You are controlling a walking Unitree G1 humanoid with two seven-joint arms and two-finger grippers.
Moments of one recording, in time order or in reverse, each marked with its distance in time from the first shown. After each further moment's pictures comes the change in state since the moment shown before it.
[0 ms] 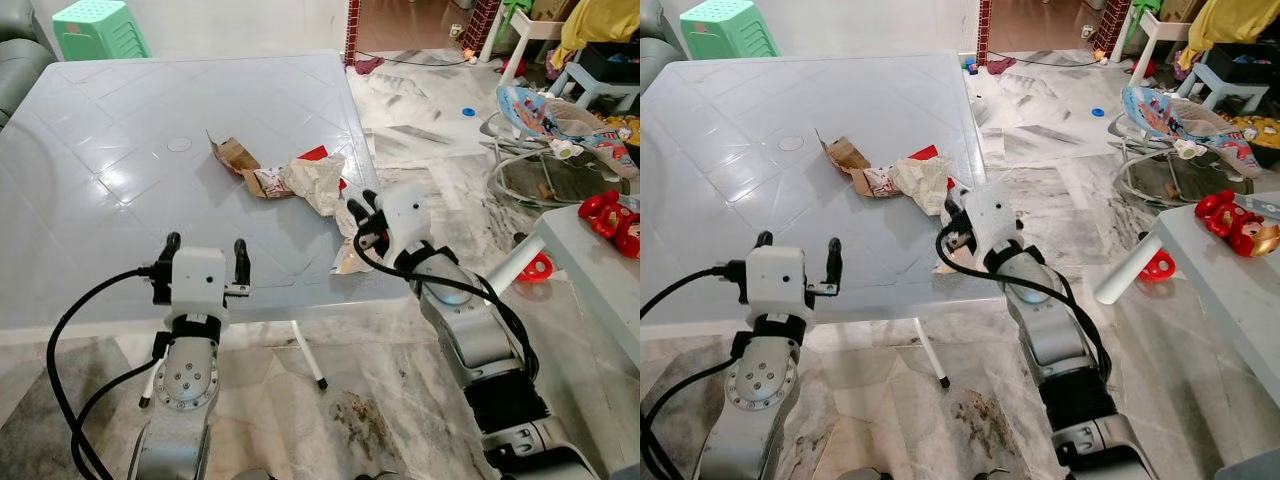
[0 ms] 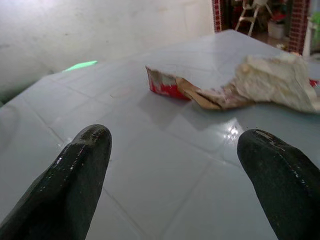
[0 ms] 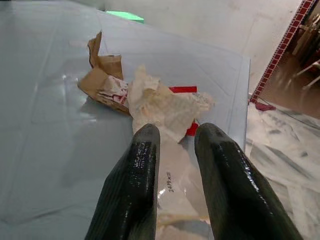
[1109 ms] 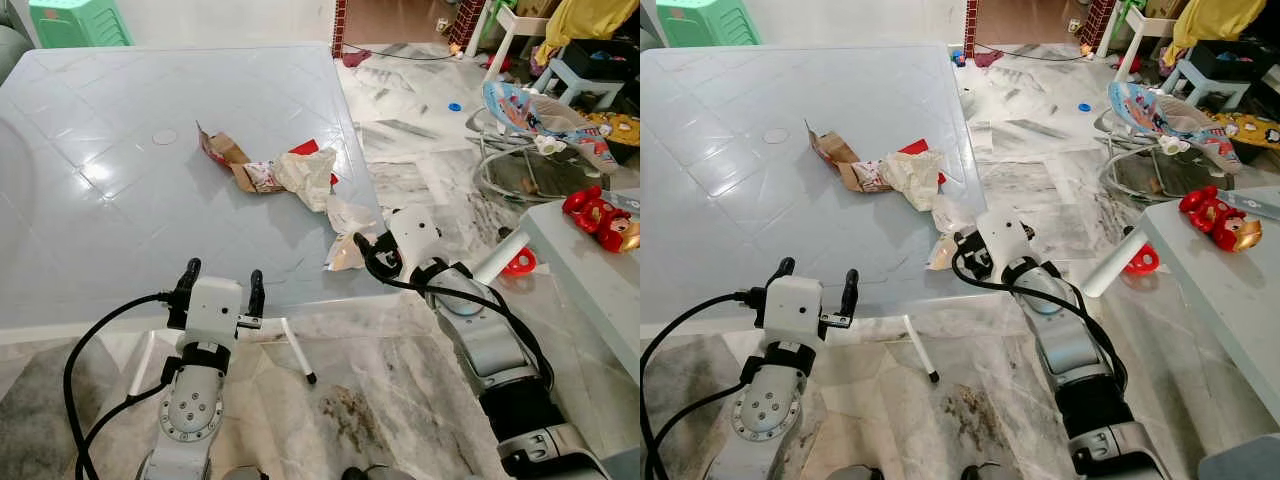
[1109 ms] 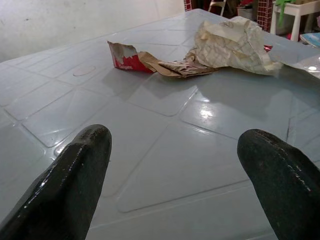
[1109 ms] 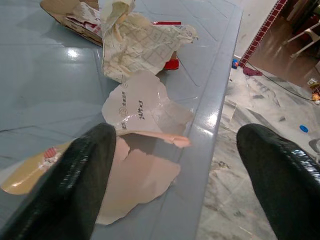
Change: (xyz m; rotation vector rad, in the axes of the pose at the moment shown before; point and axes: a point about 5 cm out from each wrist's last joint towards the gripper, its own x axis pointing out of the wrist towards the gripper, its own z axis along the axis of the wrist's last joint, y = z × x) left arm -0.017 -0.009 -0.013 0.026 0.033 -0.067; right arm -0.009 -0.010 -0.024 -0.054 0.141 -0.017
